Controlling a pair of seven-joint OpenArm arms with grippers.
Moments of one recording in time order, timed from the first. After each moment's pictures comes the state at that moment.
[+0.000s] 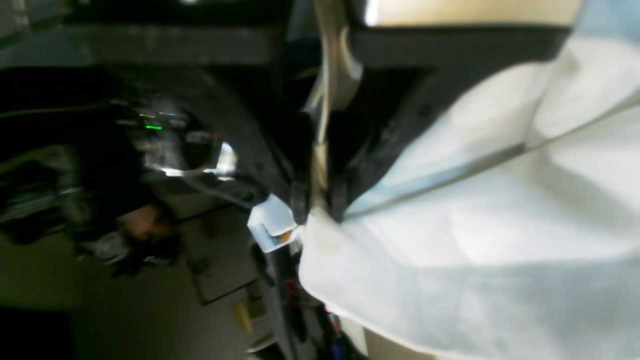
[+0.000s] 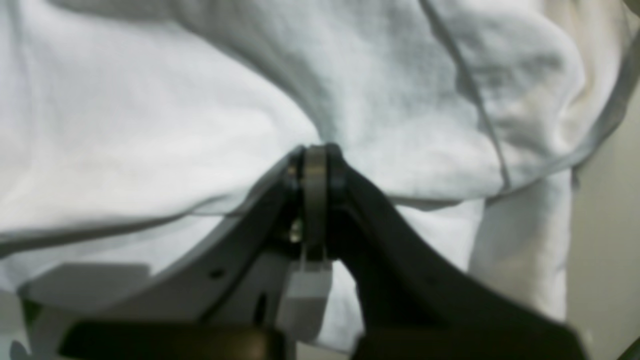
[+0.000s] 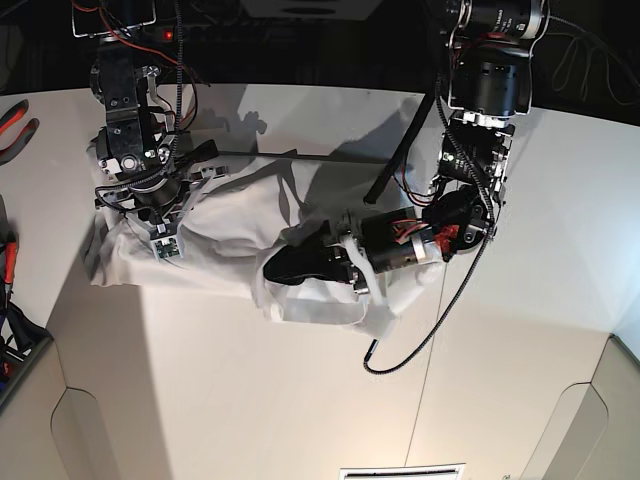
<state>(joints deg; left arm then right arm) -8.8 -0.7 1.0 69.1 -64.7 -38.3 58.6 -6.5 4.6 -5.3 83.7 -6.3 4.3 -42.9</state>
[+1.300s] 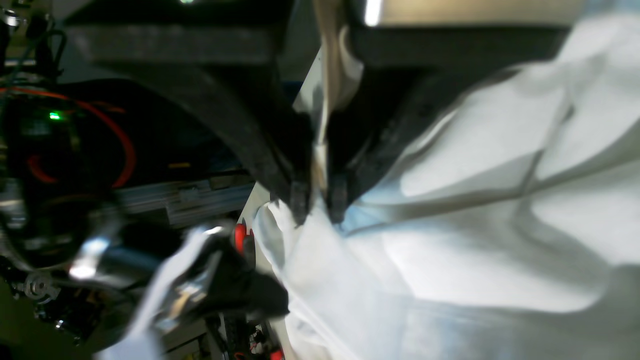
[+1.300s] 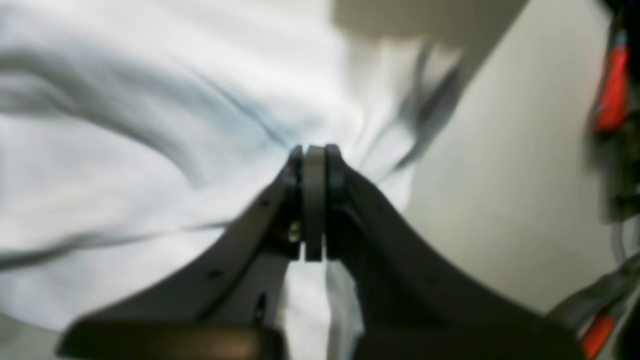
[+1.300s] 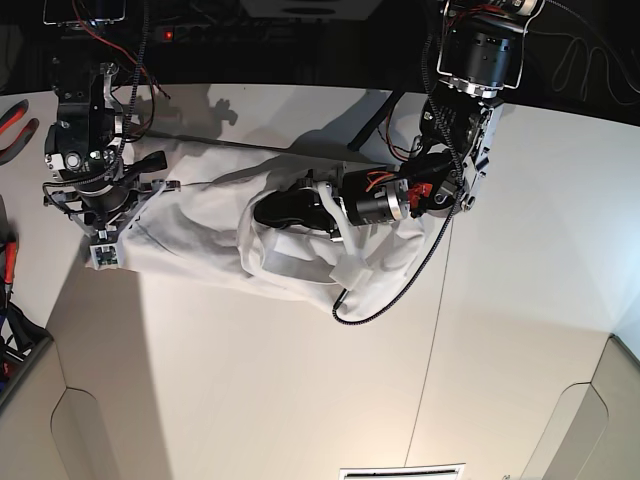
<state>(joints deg) -3.6 -0.6 6.0 69.1 -54.4 -38.3 54.0 -7.3 8.1 5.1 92.3 -2.8 5.2 -45.8</state>
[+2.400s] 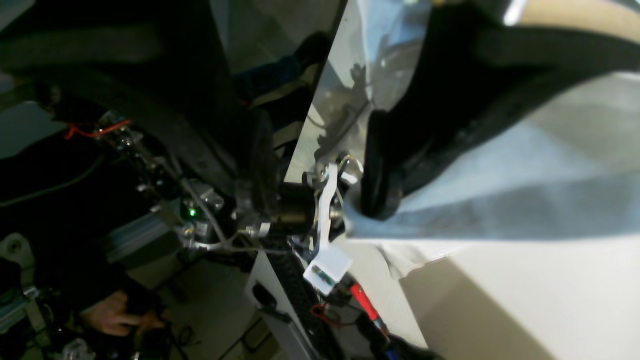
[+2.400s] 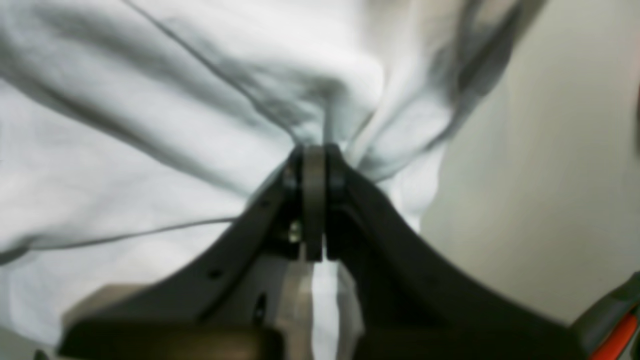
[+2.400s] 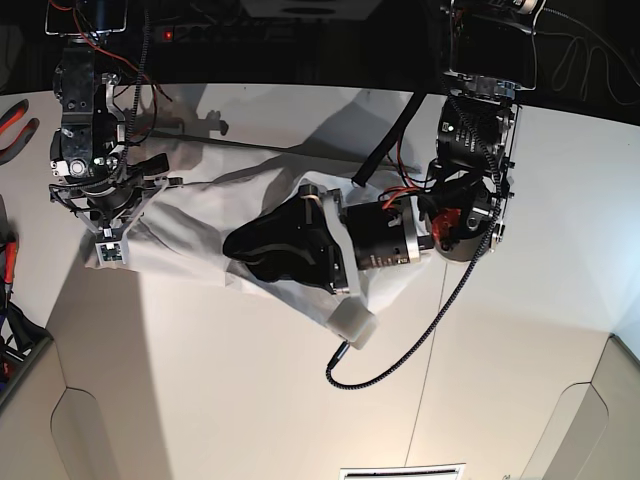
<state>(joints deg) -2.9 -0.8 5.8 91.9 -62.0 -38.3 63.7 -5.4 8.1 5.1 87.5 -2.5 5.5 -46.2</state>
